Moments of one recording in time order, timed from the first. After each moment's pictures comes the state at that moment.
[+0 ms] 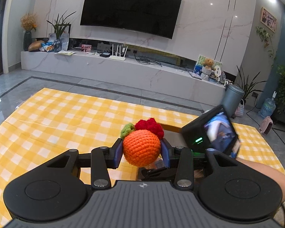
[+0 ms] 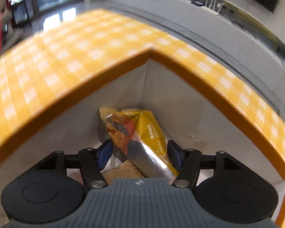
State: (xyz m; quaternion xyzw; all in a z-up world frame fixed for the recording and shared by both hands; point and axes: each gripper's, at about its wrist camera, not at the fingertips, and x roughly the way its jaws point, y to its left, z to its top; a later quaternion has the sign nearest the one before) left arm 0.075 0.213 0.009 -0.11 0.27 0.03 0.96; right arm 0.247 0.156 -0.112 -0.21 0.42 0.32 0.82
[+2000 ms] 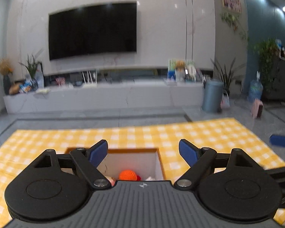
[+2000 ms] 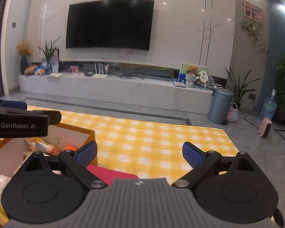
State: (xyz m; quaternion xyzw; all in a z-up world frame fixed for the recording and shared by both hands) left arm 0.082 0.034 0.028 0.01 0.20 -0.01 0.98; right arm 0.079 -0.106 -0.007 -0.06 0.21 0.07 0.97
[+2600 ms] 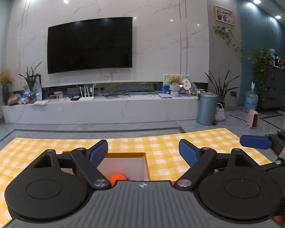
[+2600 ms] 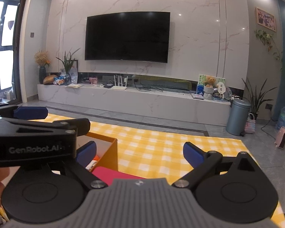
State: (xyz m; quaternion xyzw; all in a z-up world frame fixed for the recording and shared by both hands) left arm 0.068 0.016 0.015 0.01 0.16 -0.02 0.99; right arm 0.070 -0.102 -0.009 -0.05 0.17 0.14 0.97
